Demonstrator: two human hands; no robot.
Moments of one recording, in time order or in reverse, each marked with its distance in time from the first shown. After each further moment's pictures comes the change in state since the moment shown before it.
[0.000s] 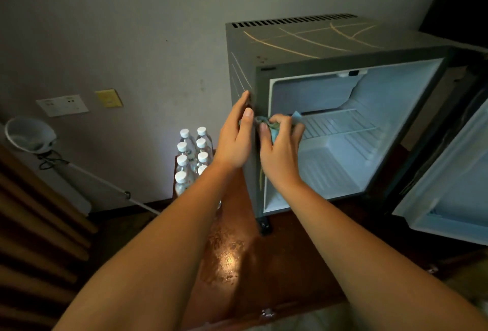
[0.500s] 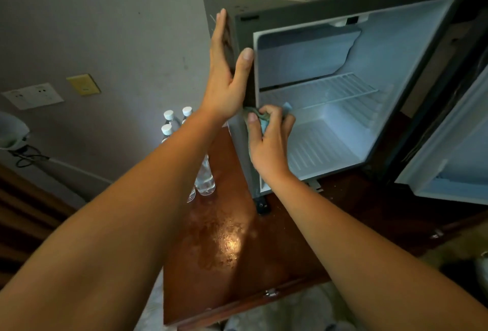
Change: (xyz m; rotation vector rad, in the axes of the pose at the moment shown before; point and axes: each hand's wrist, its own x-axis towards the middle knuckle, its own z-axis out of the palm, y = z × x) left_hand 0.045 -0.003 0.007 0.097 -0.111 0.285; right_hand -0.032 0.031 0.020 0.075 0.040 0.066
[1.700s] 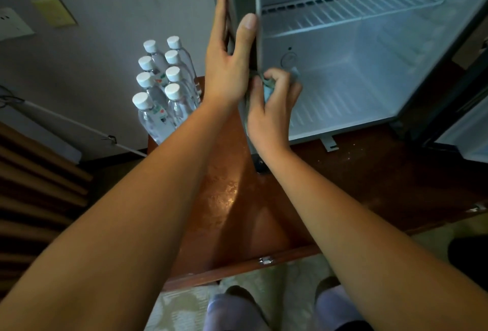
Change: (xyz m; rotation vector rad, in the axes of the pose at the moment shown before) left_hand -0.088 -0.079 0.069 -0.255 0.181 -0.273; right_hand -0.044 0.087 0.024 0.143 0.048 0.046
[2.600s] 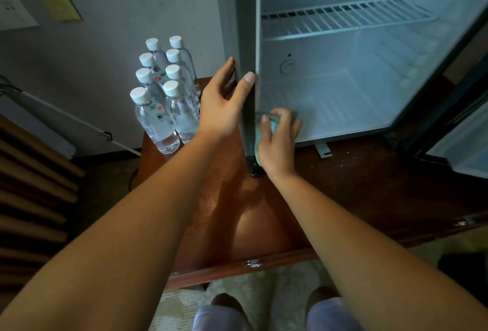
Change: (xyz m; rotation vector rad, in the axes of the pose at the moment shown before) left_hand -0.049 -0.030 -0.014 0.058 0.008 -0.206; right_hand -0.024 0.055 -0.029 -0.186 -0.161 0.138
